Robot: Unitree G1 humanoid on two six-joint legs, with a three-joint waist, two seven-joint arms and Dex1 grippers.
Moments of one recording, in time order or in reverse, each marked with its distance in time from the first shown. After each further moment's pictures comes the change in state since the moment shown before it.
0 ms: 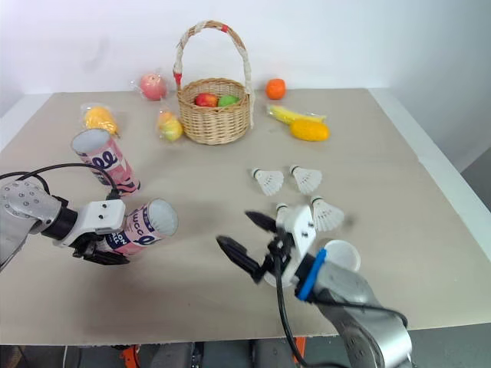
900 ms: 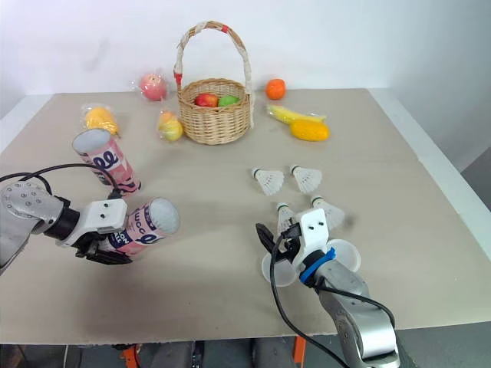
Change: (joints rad) left arm -0.001 -0.032 0.008 -0.003 -0.024 0.010 0.009; right arm -0.142 0.091 0.014 0.282 -0.214 -0.046 -0.232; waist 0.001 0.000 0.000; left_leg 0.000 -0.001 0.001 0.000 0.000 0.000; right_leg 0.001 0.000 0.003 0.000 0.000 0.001
